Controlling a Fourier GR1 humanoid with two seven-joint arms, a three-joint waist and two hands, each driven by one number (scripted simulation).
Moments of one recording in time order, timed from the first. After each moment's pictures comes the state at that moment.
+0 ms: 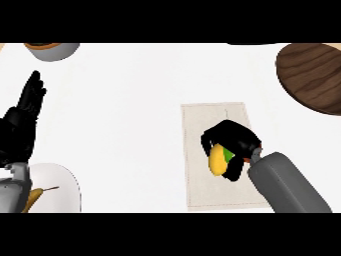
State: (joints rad) left arm -0.17 0.30 0.03 -1.62 -0.11 0.19 0.20; right arm -0.43 -0.23 0.42 -1.11 0.78 0.27 -0.28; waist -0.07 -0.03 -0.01
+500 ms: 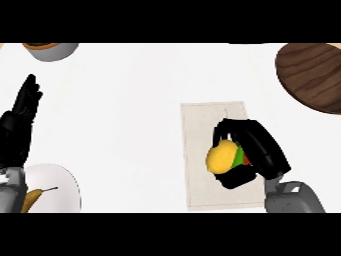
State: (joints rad) left arm -0.14 0.30 0.04 -1.63 -0.11 0.18 0.19; right arm -0.18 -0.13 0.26 -1.66 0.66 0.16 0.07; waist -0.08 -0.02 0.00
